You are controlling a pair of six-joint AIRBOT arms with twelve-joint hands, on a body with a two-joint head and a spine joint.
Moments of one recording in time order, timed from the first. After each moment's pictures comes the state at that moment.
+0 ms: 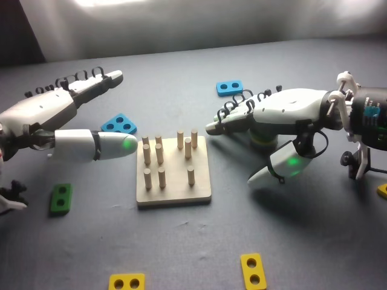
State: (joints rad) left arm 0.99 -1.08 1.28 -0.30 -0.76 0.54; right arm -0.68 -1.37 1.57 -0.85 0.42 0.10
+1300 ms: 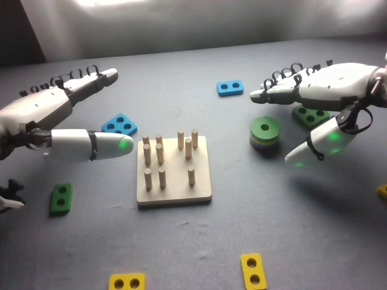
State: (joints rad) left arm 0.99 -1.07 1.28 -0.30 -0.76 0.53; right arm -0.66 -1.25 1.53 -0.76 0.32 -0.04
